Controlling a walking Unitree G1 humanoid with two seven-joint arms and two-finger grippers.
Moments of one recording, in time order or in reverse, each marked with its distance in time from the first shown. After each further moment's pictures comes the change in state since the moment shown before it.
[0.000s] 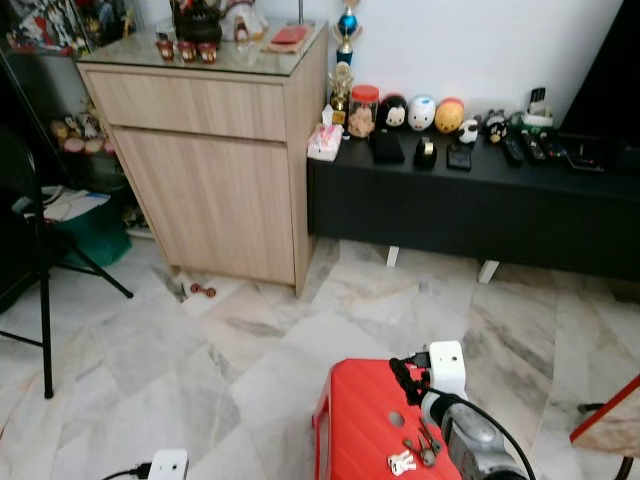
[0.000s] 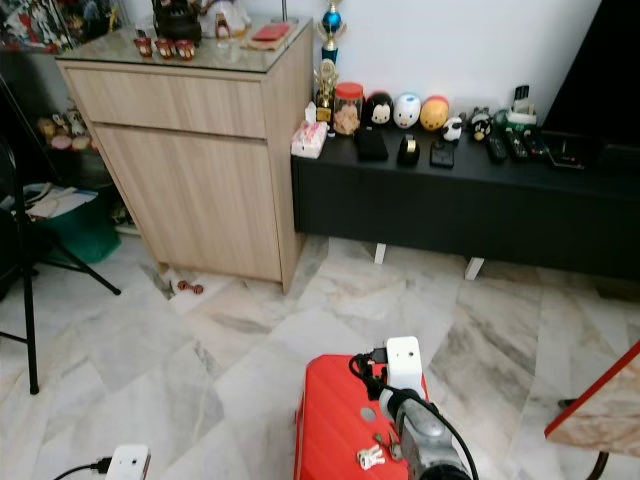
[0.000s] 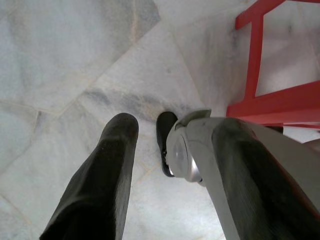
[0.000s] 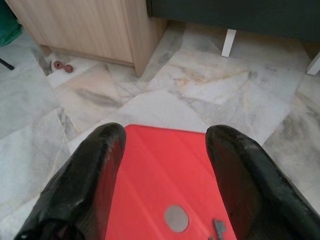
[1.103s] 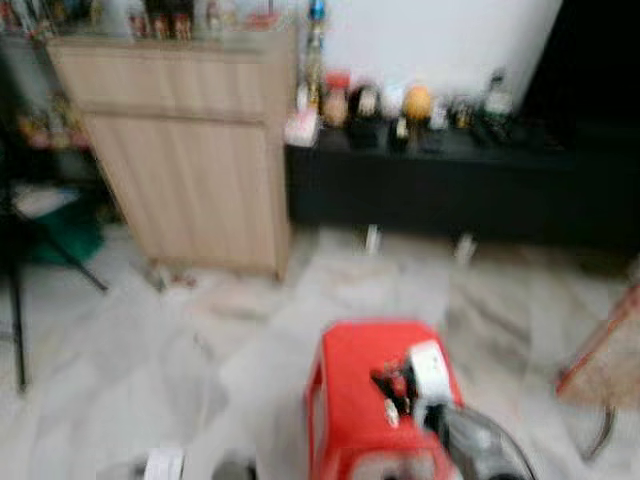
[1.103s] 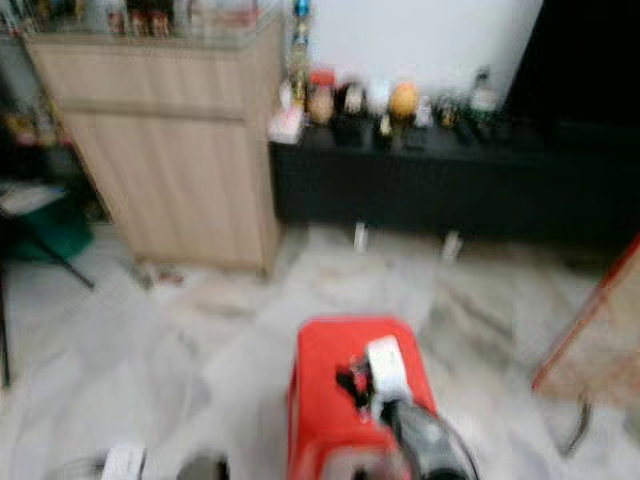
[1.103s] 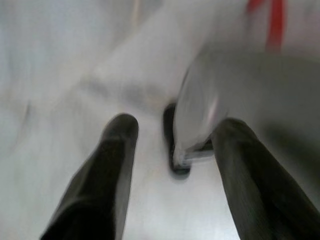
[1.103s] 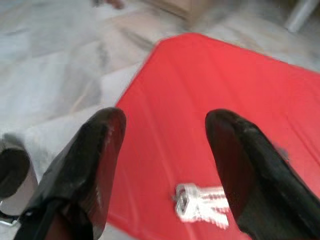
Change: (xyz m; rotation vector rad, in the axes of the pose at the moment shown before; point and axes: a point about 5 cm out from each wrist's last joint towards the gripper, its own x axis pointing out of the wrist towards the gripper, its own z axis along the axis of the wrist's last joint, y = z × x) left arm -0.001 0.000 -0.004 -0.006 0.003 -0.003; right arm 0.003 0.002 0.012 -0.214 0.072 0.242
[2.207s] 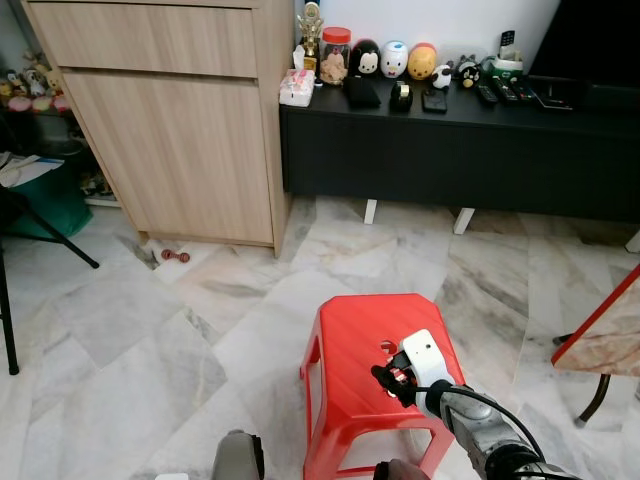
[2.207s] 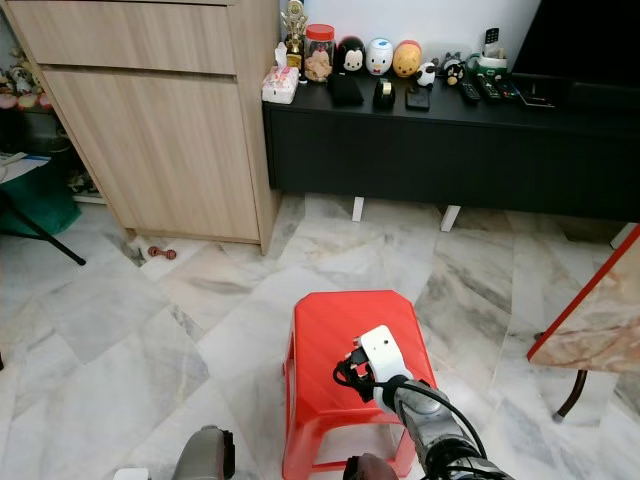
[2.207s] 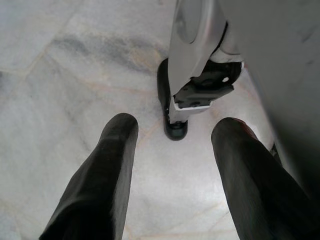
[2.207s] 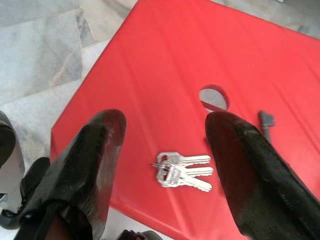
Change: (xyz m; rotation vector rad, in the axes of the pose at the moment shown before) left arm -0.004 -0.008 -0.023 -0.009 0.047 0.006; right arm 0.003 -0.003 0.004 -0.053 0.059 -0.015
